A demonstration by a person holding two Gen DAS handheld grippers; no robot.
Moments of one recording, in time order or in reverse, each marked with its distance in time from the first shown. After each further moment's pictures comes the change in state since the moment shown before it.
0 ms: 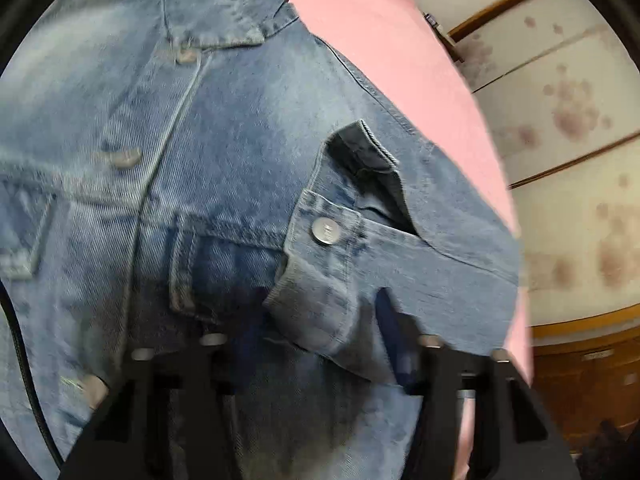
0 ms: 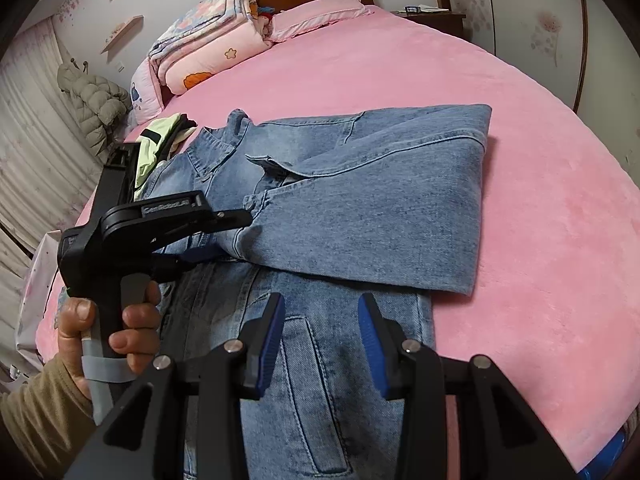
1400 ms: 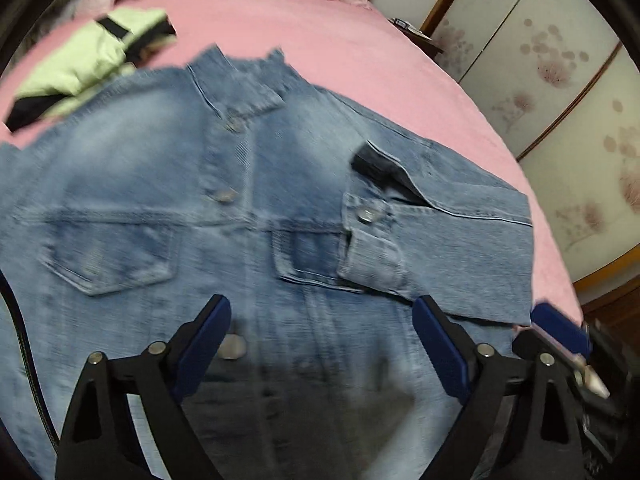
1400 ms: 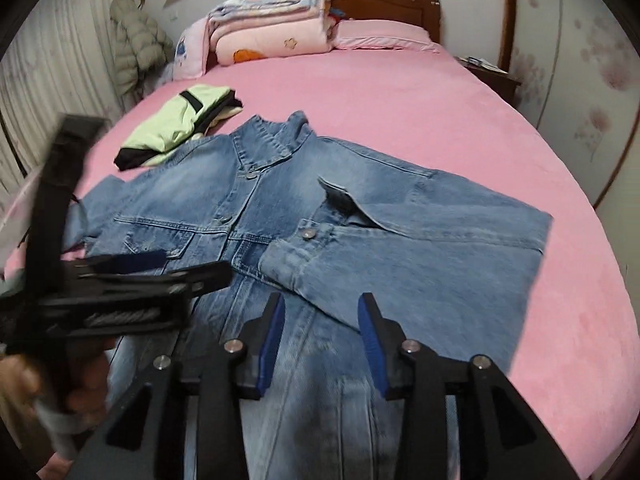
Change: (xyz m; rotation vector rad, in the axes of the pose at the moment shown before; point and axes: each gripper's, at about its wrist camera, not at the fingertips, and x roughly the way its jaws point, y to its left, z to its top) left arm -0.080 0.034 -0.030 0.205 -0.097 0.076; right arm 0.003 0.081 0.023 -0.288 -0.039 -0.057
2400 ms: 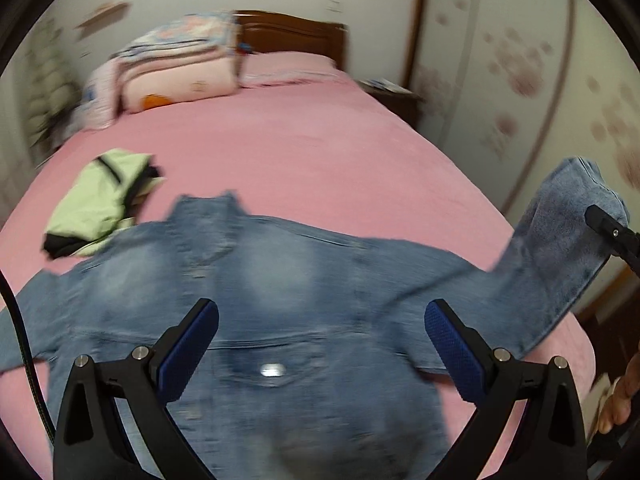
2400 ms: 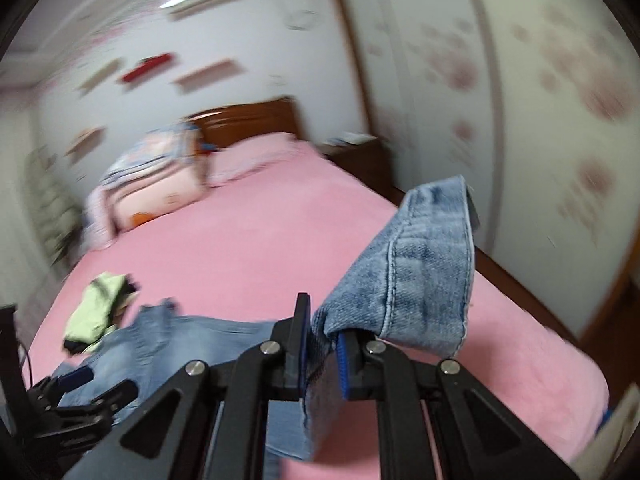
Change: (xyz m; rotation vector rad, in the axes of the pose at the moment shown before) left arm -0.091 -0.133 0.046 0.168 -0.311 0.182; right arm -0.118 -0.167 0.062 0.308 -0.418 -0.197
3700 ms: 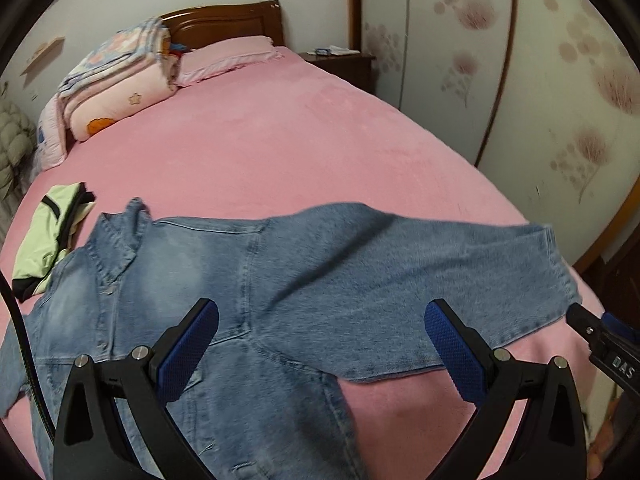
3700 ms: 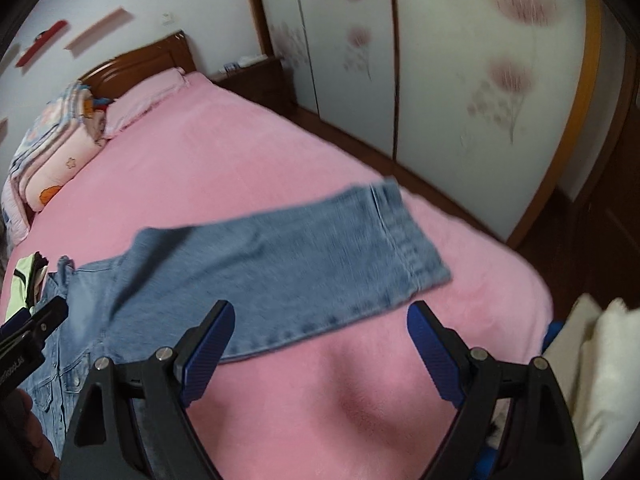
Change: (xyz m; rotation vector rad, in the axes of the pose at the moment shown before) left arm 0.081 -0.173 -0.020 0.228 0.101 -0.036; right arm 0.018 -0.157 -0.087 0.230 0.328 -0.333
